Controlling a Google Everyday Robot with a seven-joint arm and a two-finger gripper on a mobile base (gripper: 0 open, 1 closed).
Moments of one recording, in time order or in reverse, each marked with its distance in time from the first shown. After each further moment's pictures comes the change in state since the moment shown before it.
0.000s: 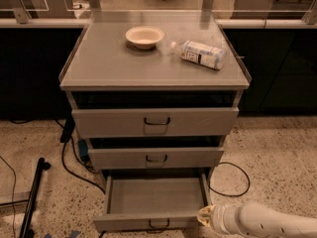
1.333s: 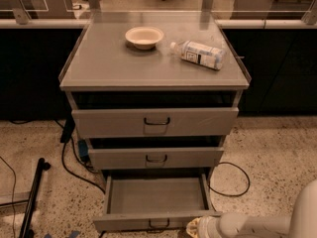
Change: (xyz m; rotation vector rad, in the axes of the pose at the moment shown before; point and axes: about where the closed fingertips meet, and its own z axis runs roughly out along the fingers) arm 0.038 0.051 0.115 -0.097 0.015 -0.015
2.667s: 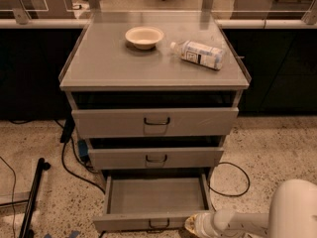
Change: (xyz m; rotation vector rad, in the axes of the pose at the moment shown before) arm 0.031 -0.026 0.061 0.020 0.017 -0.018
